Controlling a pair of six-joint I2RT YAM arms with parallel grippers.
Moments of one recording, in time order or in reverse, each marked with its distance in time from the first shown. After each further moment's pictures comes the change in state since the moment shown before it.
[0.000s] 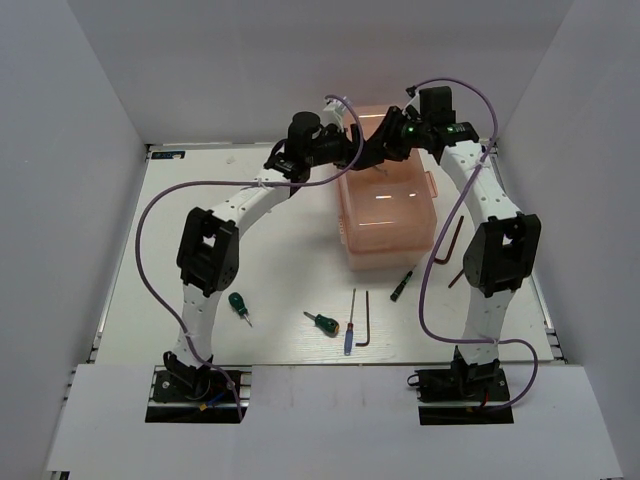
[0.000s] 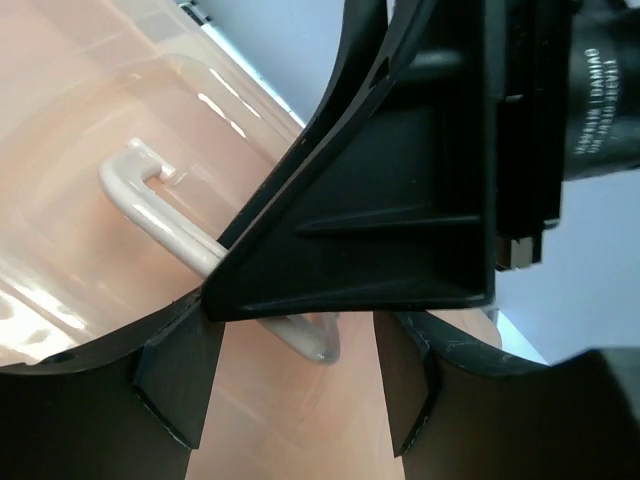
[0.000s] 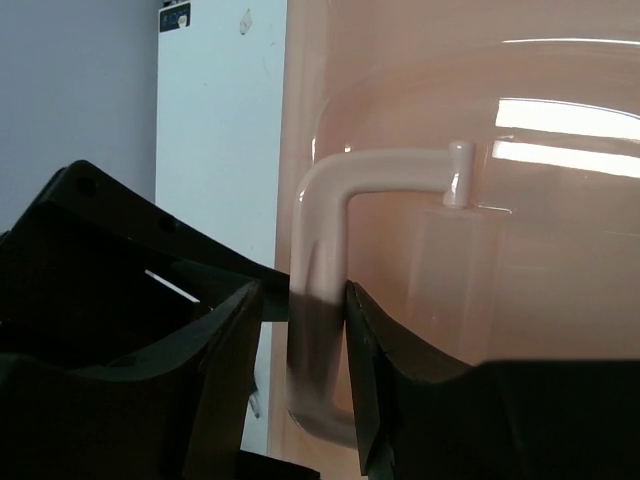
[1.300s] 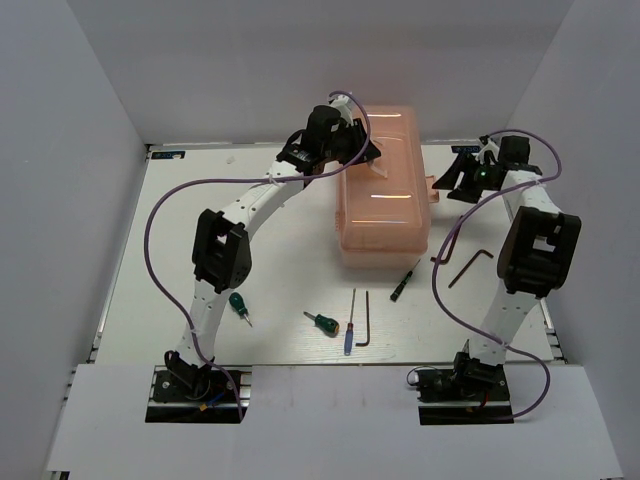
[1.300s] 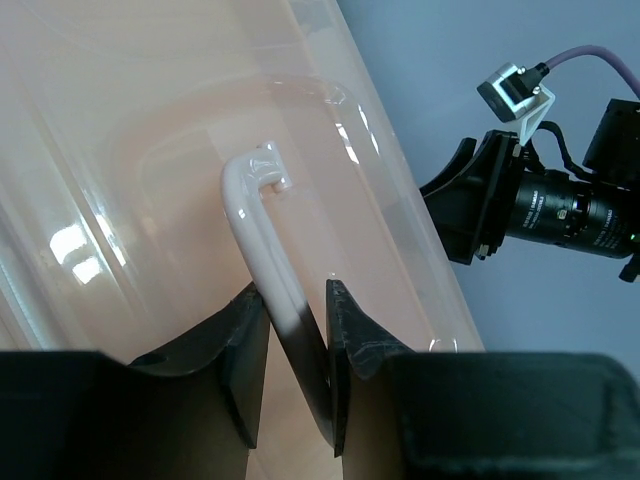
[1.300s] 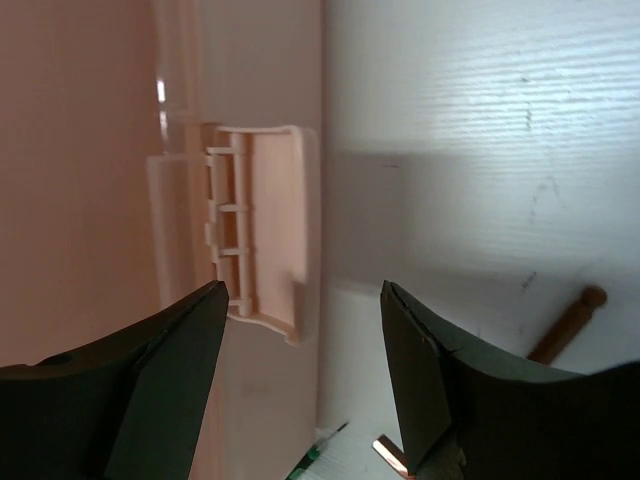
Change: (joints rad) left arm -0.063 0.112 0.300 -0.391 -0.339 -0.038; right arm -0.444 -0.016 -0.417 0.099 -0.105 -0.380
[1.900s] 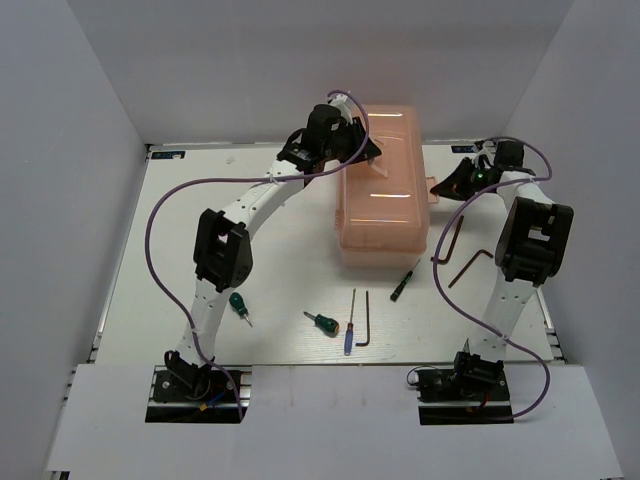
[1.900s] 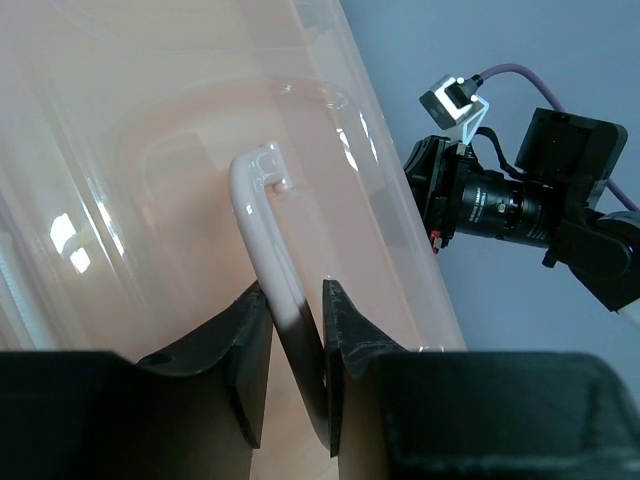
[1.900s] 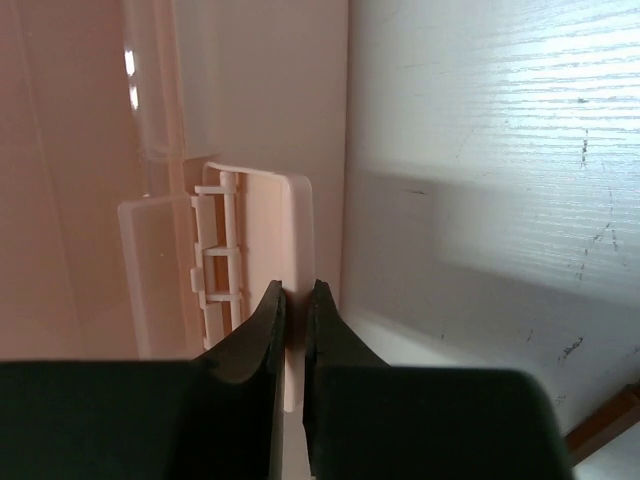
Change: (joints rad) left arm 0.003 0.011 0.022 -0.001 0.005 -0.050; right arm -0.018 0.143 0.053 0.084 -0.189 0.088
